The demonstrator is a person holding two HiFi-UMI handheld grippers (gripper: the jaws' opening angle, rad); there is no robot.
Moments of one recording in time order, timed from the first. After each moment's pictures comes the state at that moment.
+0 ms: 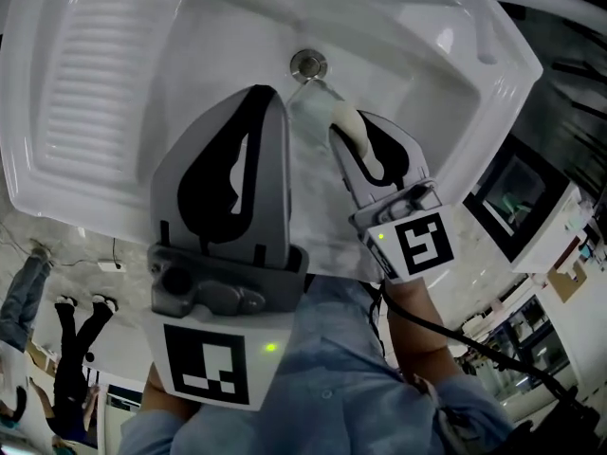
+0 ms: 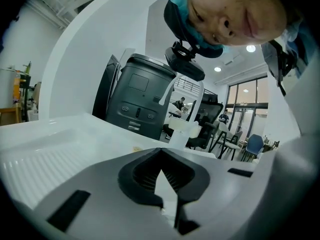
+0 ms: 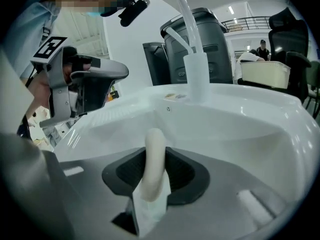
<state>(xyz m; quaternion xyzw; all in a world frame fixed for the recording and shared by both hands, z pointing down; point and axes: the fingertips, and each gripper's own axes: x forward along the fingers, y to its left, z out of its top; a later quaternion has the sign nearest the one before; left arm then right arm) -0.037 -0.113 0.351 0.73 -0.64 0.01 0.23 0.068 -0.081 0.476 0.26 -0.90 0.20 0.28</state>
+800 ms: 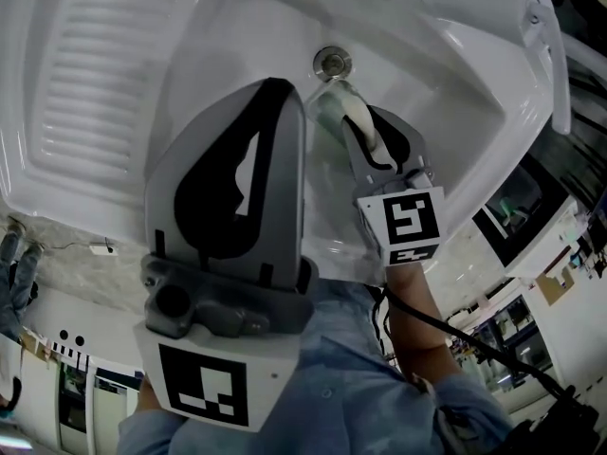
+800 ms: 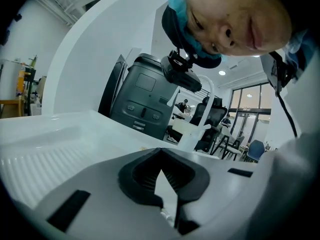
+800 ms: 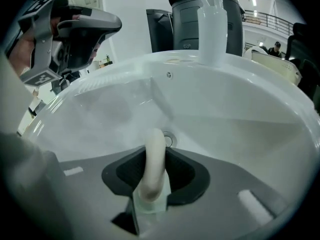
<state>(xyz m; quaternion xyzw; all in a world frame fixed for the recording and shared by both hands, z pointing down) -0.068 -0.117 0.360 0.72 -0.65 -0.01 0.25 0.067 -0.075 0.546 0.26 -0.84 0.19 0.43</state>
